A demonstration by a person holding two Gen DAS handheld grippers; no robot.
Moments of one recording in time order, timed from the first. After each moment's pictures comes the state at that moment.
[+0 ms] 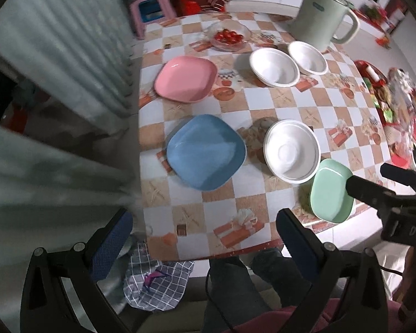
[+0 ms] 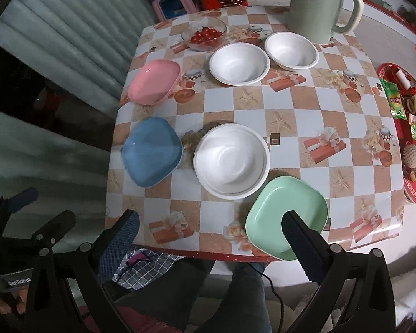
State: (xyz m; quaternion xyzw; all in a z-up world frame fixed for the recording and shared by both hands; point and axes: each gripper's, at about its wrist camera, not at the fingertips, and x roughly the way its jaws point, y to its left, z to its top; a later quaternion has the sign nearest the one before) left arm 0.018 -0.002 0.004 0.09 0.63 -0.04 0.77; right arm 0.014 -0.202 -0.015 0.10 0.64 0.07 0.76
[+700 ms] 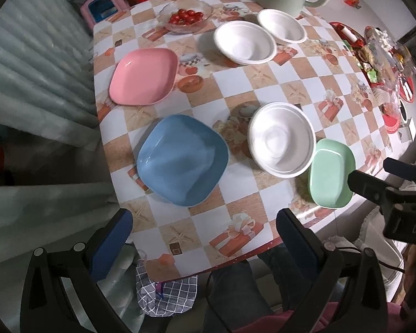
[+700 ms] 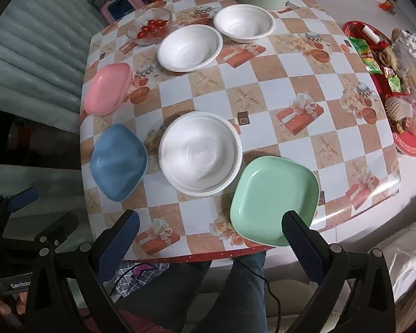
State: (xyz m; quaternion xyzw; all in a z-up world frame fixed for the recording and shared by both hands) left arm 0.060 -0.017 -0.046 0.13 0.67 -0.12 0.72; right arm 0.023 -0.218 -0.048 0.14 0.68 -0.02 0.72
